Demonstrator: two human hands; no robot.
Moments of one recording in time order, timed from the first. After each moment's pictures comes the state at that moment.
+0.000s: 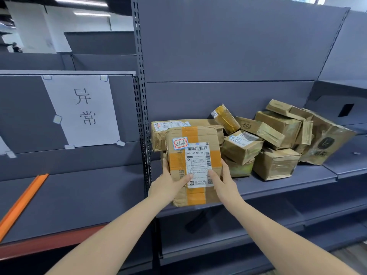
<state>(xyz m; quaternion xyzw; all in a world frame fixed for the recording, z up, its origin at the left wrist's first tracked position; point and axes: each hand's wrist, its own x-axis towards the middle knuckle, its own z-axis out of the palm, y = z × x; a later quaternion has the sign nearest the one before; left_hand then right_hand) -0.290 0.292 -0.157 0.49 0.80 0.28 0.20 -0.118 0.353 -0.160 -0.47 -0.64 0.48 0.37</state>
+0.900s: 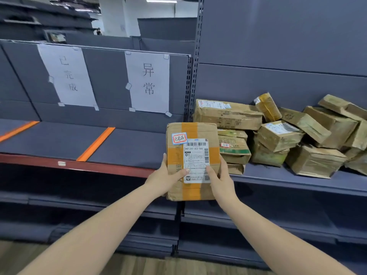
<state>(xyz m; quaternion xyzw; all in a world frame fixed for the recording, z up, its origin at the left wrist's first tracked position) -0.285 0.129 -0.184 0.38 0.81 0.35 0.26 -0.120 0.225 -0.179 -0.39 -0.68 0.54 0.30</state>
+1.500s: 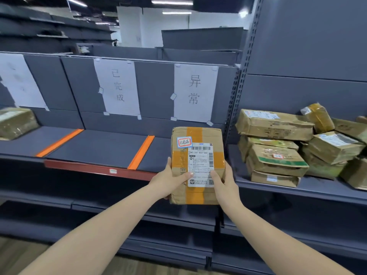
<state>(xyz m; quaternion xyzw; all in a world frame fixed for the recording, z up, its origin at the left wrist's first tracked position) -0.443 0.004 -0.169 0.35 0.83 0.33 0.27 -0.279 0.104 -0.177 -0.38 -0.70 0.53 0.30</state>
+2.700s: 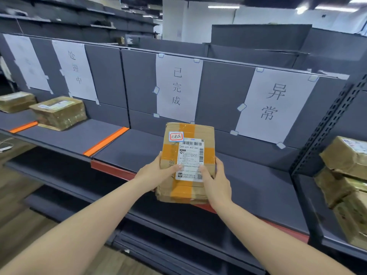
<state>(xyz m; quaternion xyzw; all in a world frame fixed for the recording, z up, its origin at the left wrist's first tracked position) -0.693 -0.084 -0.163 0.25 0.87 0.37 0.21 -0.556 0.049 -0.173 -0.37 -0.78 0.46 0.21</state>
